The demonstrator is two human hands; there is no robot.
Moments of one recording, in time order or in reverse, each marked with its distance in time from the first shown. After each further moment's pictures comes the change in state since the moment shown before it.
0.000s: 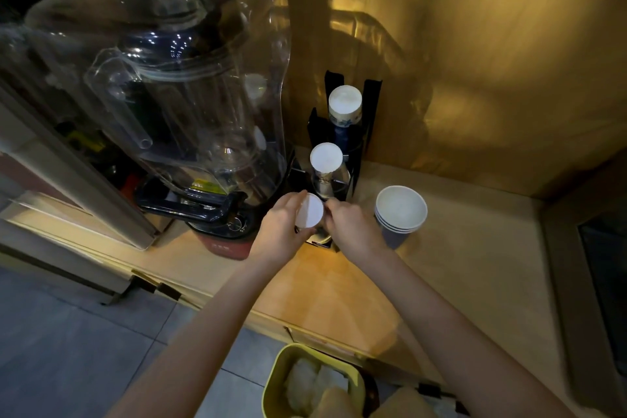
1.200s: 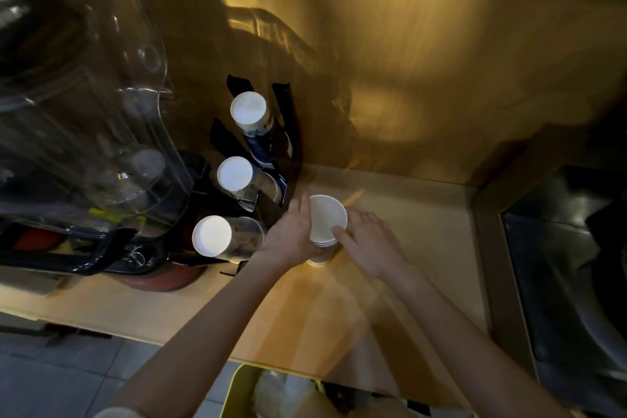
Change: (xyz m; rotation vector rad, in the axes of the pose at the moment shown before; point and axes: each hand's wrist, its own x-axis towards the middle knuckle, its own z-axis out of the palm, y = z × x) left_hand 0.063 0.098 0.097 0.255 -0.381 0.044; right_hand -0.037 0.154 -0.031 0.109 -0.089 0.228
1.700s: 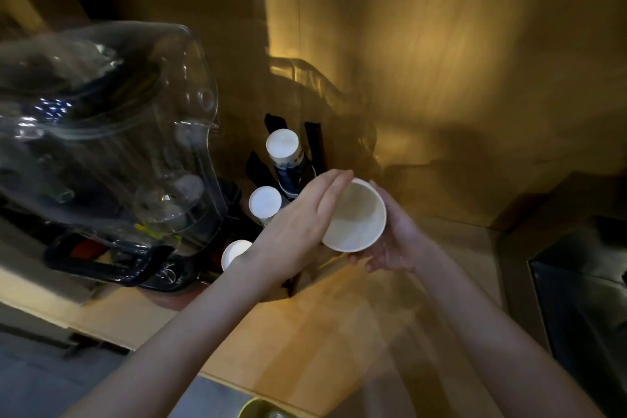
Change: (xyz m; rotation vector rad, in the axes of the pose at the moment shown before) left_hand -0.055 0.017 -0.101 0.131 0.503 0.520; right_hand 0.025 -0.040 -0.080 1.344 -0.680 0.268
